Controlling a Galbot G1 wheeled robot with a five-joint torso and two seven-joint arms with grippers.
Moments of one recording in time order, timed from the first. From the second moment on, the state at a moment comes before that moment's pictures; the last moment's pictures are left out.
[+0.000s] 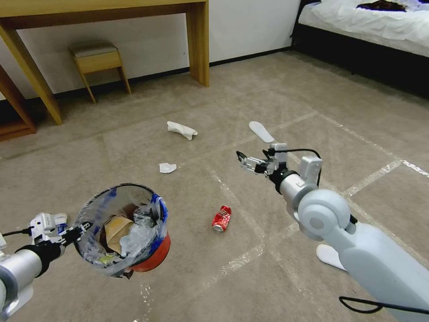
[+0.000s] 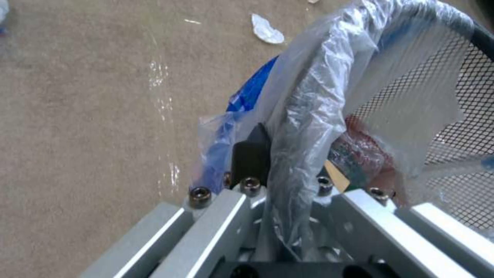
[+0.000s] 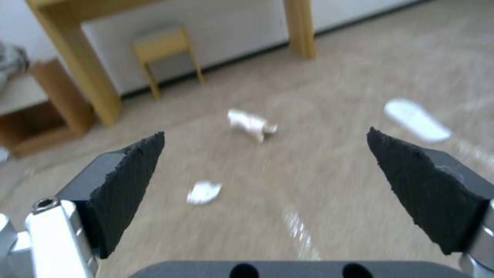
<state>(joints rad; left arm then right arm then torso) 1.71 -1.01 -1.14 -2.30 -1.53 0.74 -0.44 -0.84 0.83 0.04 2.06 1.02 -0.22 0.42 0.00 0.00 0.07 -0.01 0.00</state>
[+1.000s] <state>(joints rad) 1.68 -1.17 -1.14 -2.34 -1.35 0.74 -0.38 -1.43 1.12 0.54 2.22 0.40 0.20 0.17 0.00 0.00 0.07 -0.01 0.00</state>
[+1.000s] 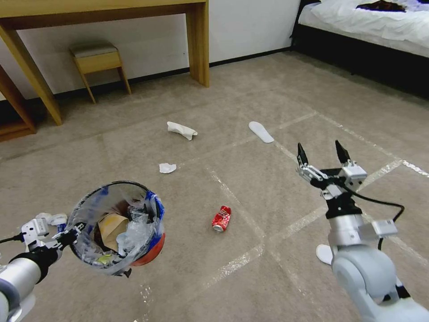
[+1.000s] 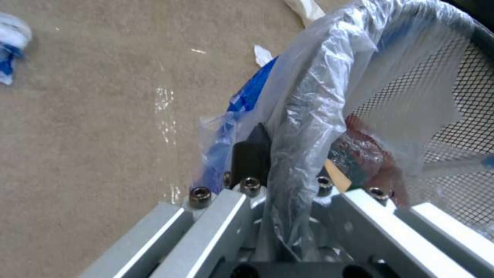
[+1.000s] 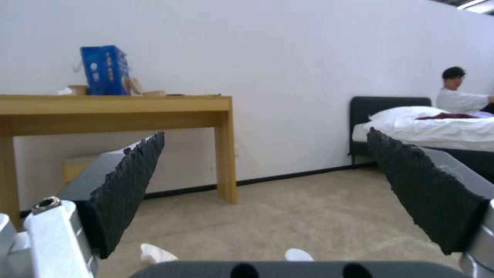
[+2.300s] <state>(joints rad) 1.69 -1.19 -1.14 -2.34 -1.34 0.74 -0.36 -1.43 1.14 0.54 2.18 0.36 0.24 0.16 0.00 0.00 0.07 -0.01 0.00</state>
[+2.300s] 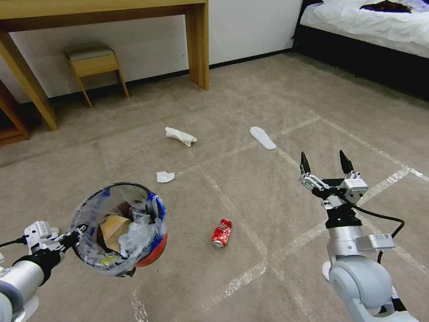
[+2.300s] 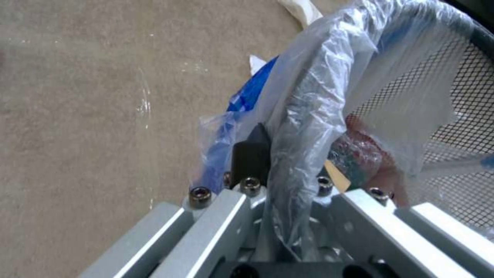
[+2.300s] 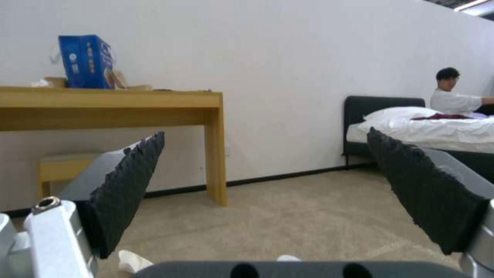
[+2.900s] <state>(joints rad) 1.72 -1.20 -1.16 -2.36 -1.34 0.74 -0.36 -1.44 1.14 0.54 2.19 0.35 0.24 0.17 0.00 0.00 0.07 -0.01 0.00</state>
